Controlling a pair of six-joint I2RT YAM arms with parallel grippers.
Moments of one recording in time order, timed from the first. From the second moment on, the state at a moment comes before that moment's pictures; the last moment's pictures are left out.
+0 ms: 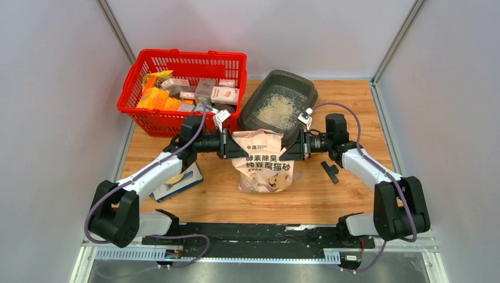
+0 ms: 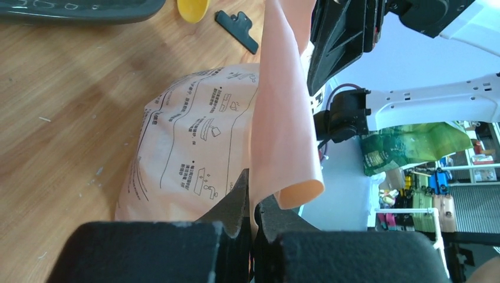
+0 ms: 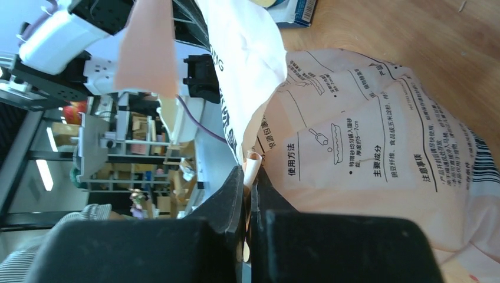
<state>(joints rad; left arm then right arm) -0.41 1.28 0.72 0.12 0.90 -0.57 0.22 1.34 0.74 -0.02 -1.24 0.56</state>
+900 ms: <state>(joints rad) -0.37 1.33 0.73 0.09 1.13 -0.73 0.23 1.41 0.90 -0.47 -1.29 0.30</state>
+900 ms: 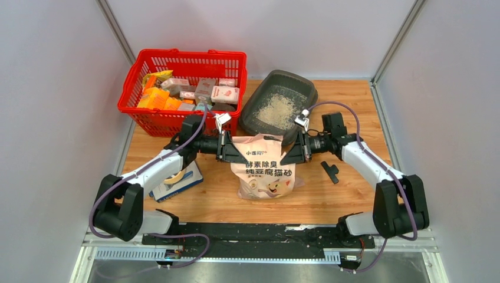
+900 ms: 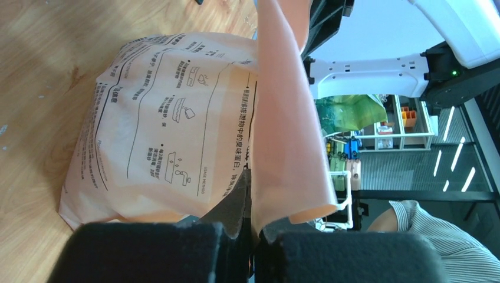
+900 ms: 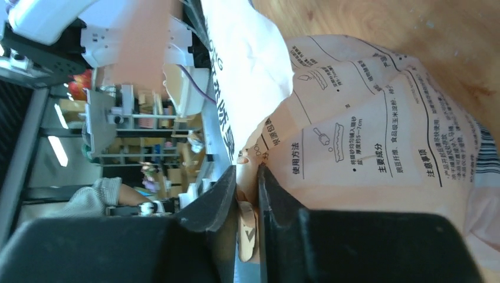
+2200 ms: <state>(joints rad) -0.34 1.37 0.78 0.01 1.22 -0.80 0.31 1.45 0.83 -0.17 -1.28 0.80</state>
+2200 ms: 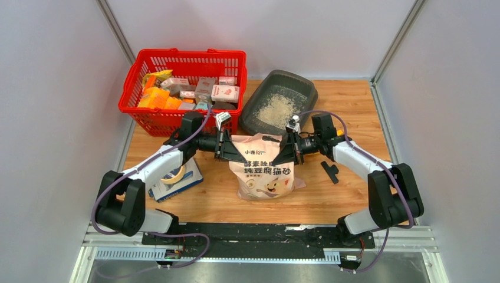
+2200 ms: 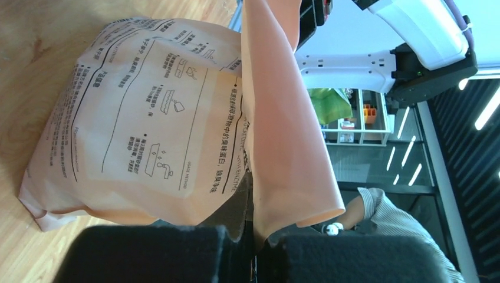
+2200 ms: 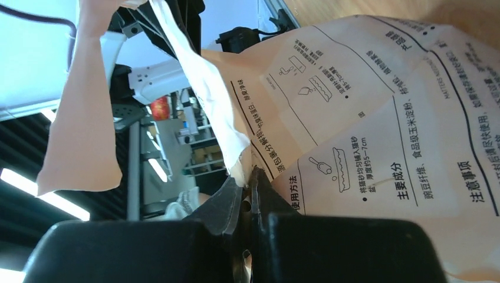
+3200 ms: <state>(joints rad) -0.25 1.21 0.94 -0.88 1.10 -0.32 0.31 1.48 0.78 -0.24 -1.31 0.93</state>
